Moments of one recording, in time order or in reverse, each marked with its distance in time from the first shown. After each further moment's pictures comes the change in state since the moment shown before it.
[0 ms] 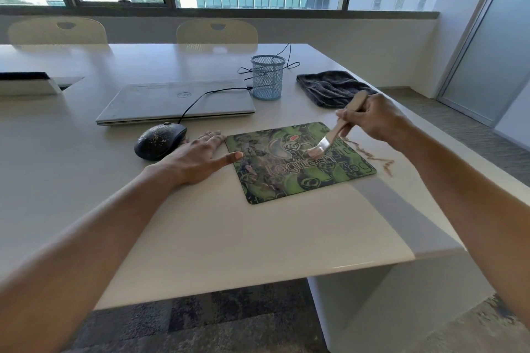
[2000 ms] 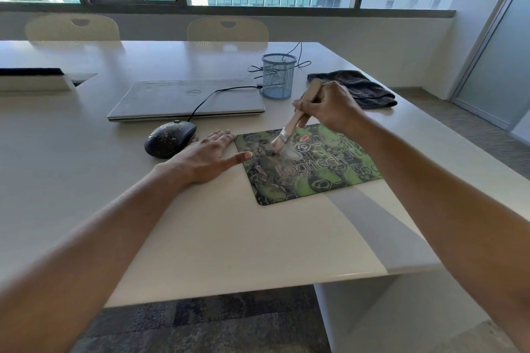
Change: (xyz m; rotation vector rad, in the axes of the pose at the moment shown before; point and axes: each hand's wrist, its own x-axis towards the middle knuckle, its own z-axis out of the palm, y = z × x) left_hand 0.000 0.001 0.000 -0.023 0.005 -0.004; right_hand 0.012 -0.071 0.046 0.012 -0.017 -0.199
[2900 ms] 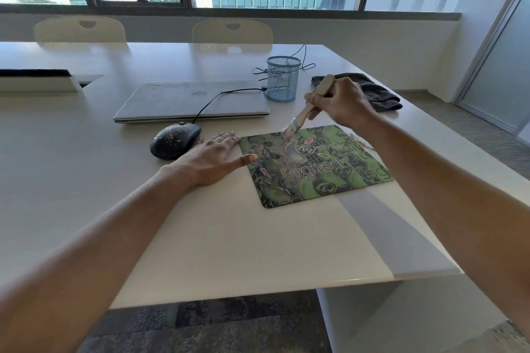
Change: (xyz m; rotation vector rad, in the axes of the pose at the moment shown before) left_hand -0.002 0.002 -0.001 0.004 -0.001 -0.013; right_hand 0.015 0.009 -0.006 -0.019 0.068 0.043
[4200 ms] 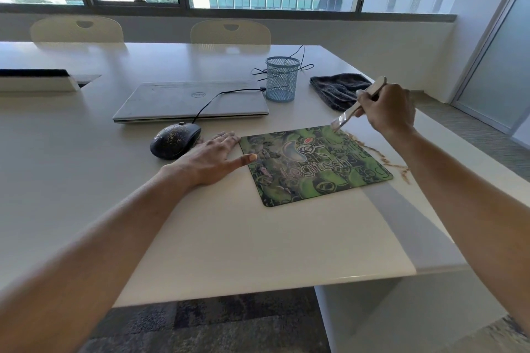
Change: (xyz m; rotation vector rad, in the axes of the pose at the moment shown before) left_hand 0.000 -0.001 0.000 0.011 0.015 0.018; right_hand -0.006 0.055 -0.021 -0.196 0.367 0.186
